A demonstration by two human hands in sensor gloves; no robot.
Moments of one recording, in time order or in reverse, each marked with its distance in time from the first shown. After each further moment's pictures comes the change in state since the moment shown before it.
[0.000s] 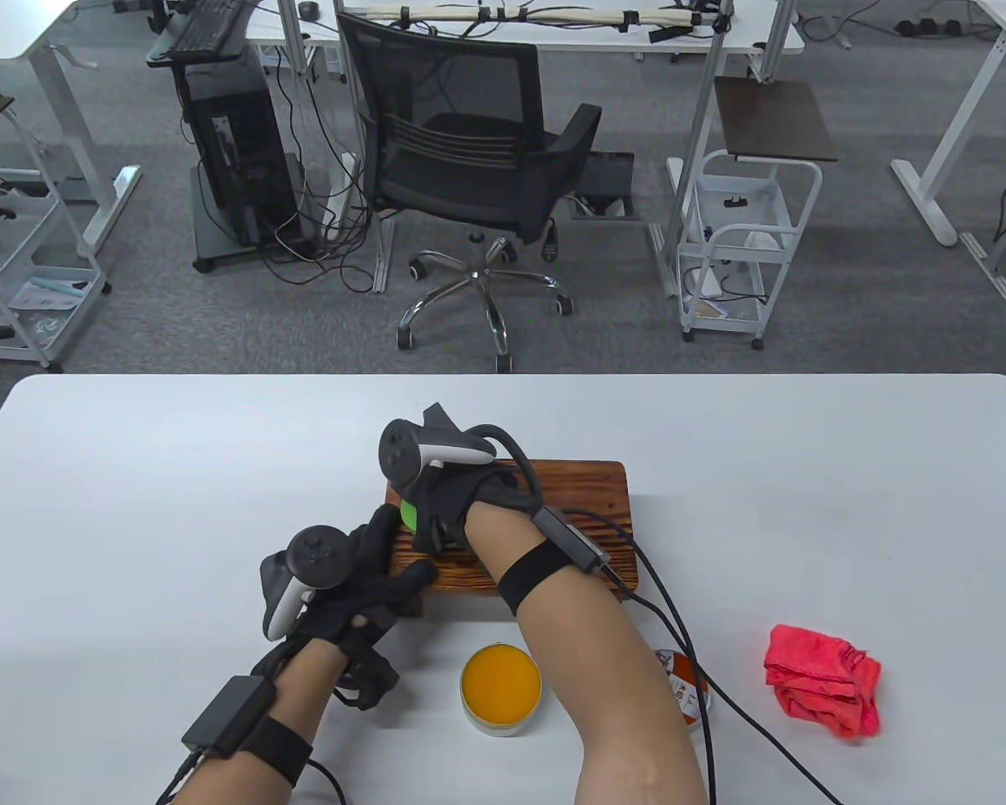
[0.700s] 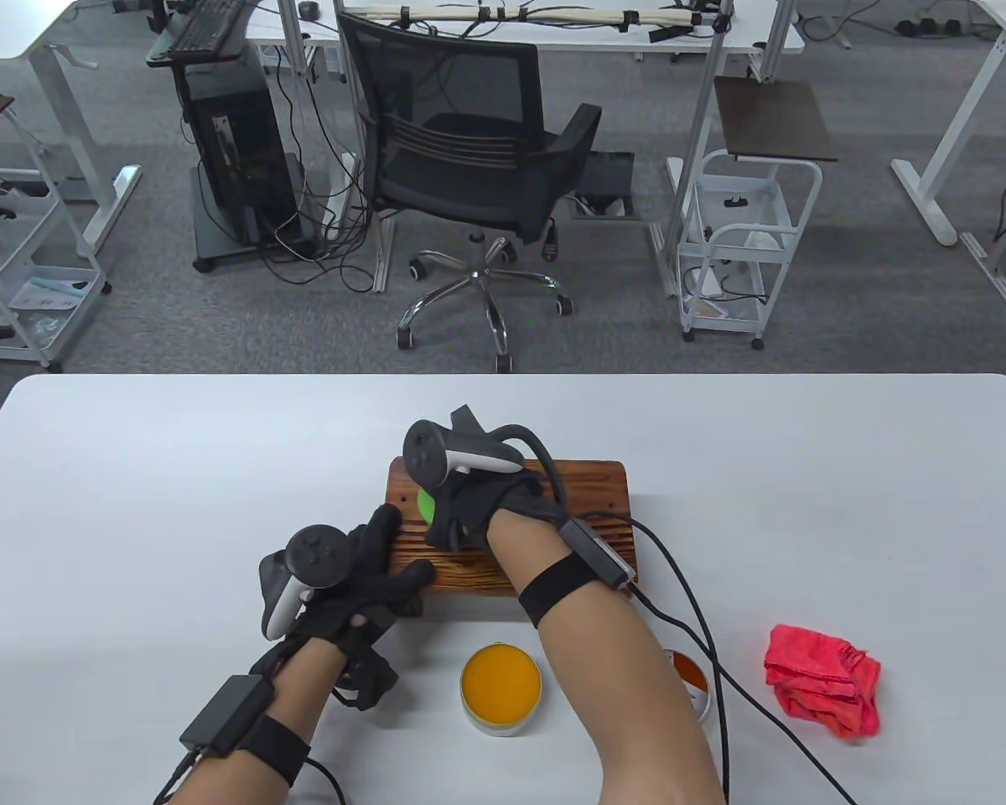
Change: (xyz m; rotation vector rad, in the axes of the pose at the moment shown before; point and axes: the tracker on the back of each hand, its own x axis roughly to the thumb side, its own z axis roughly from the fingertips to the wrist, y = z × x) left_hand -0.001 0.001 0.000 -0.008 0.010 0.009; right_hand -0.023 -0.002 0.042 -0.133 0.042 0.010
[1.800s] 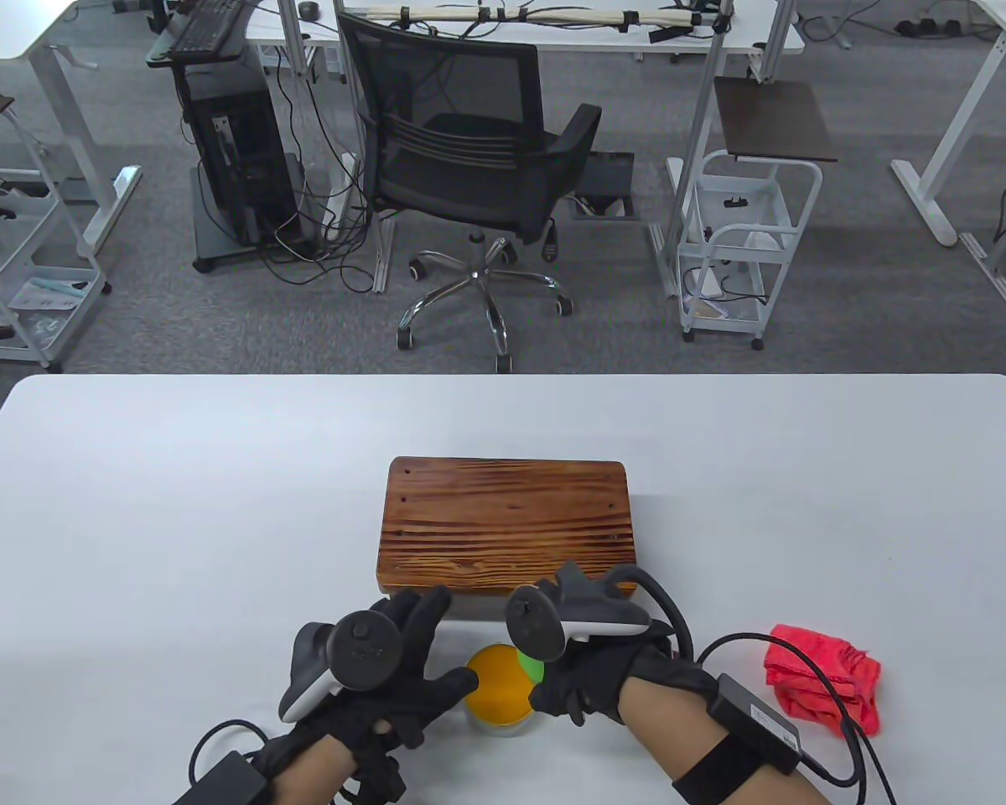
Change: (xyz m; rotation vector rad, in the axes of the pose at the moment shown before) left_hand 0.056 -0.048 0.093 -0.137 -0.241 -0.245; right_hand -0.001 0.088 0.156 0.118 -0.095 0.102
